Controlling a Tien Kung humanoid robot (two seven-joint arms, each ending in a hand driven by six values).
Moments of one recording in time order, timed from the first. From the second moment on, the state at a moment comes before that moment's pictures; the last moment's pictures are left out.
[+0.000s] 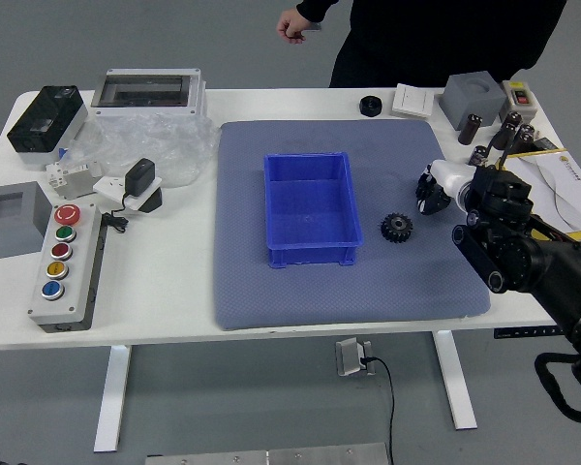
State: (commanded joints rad) left arm -0.27 0.09 -0.66 -0.18 1.23 -0.12 0.24; right arm 0.80 -0.13 0.97 0.55 -2.14 0.14 -0.24
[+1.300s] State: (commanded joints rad) left arm -0.26 0.09 -0.66 -0.18 1.23 -0.12 0.24; right arm 0.79 -0.17 1.05 0.64 -2.18 0.07 -0.24
